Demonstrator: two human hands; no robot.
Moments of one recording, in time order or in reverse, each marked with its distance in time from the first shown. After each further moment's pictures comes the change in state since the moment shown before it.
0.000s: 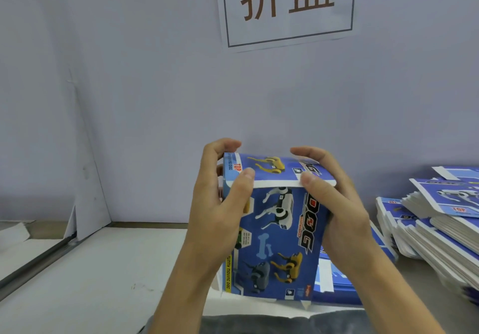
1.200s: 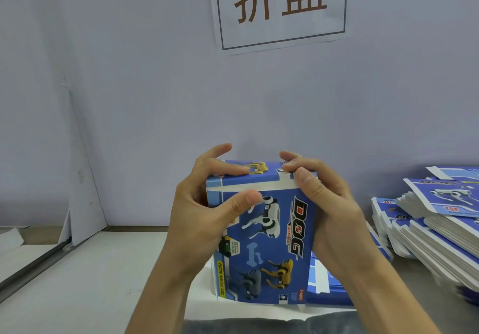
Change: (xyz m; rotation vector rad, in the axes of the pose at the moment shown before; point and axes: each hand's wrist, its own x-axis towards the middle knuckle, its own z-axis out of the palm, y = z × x) left_hand 0.002 -0.002 -0.011 -0.095 -0.032 0.013; right_hand 0.001 -0.002 0.002 0.117 0.021 0.011
